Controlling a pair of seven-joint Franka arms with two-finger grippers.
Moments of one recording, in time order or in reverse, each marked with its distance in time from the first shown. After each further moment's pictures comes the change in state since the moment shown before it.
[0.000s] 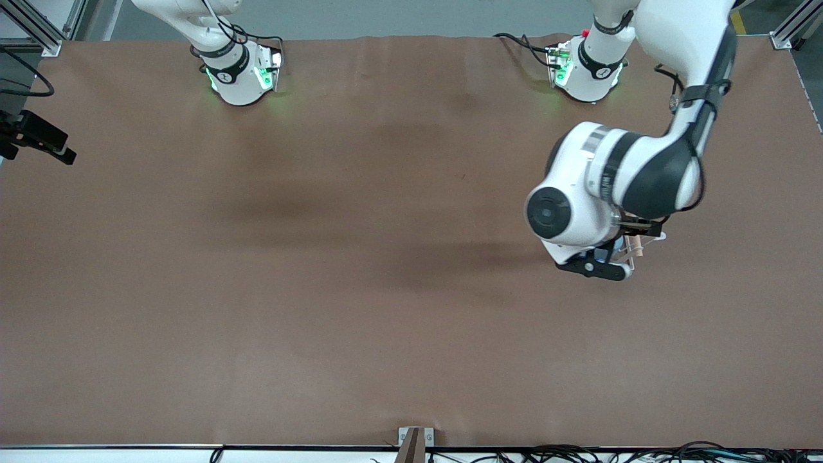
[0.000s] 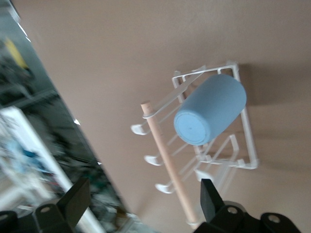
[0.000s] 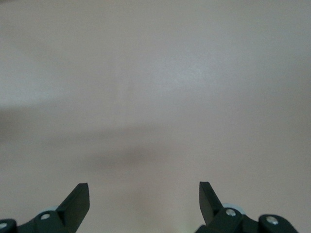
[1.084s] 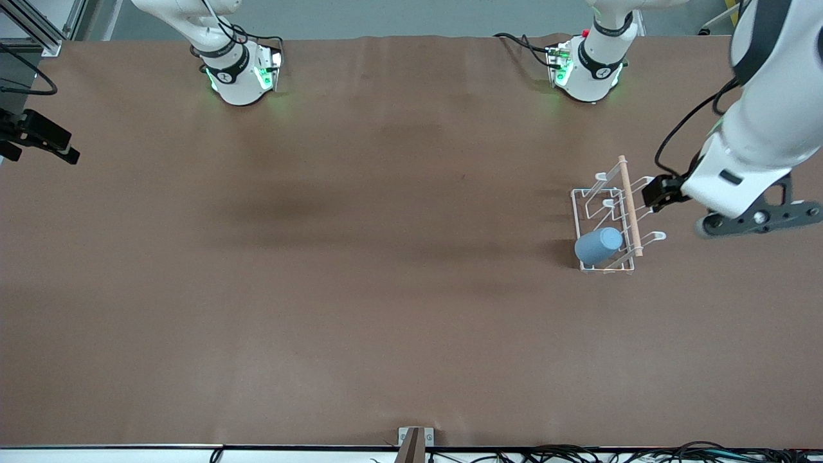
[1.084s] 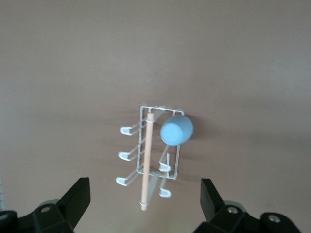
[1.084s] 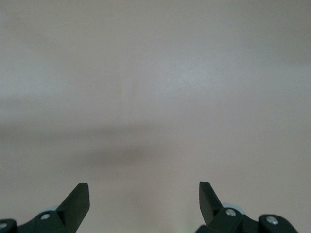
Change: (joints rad) left arm 0.158 -0.304 0.073 0.109 -0.431 0.091 0.006; right arm 0.002 0.000 0.002 -0.001 0.009 -0.004 -0.039
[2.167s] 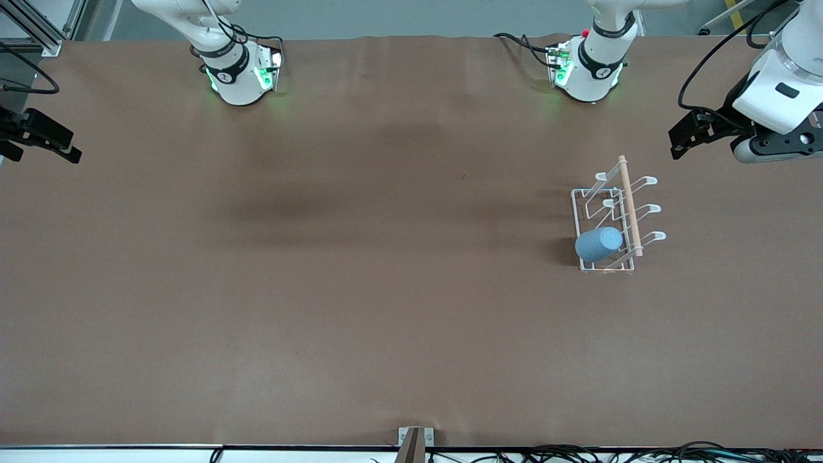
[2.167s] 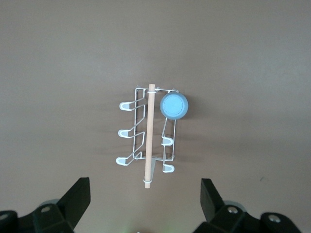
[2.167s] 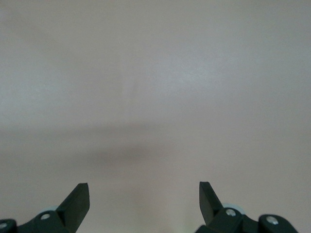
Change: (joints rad) left arm -0.004 -0.328 0.150 -0.408 -0.158 0.161 0.166; right arm 0.003 0.000 0.000 0.000 0.000 -0.001 -0.005
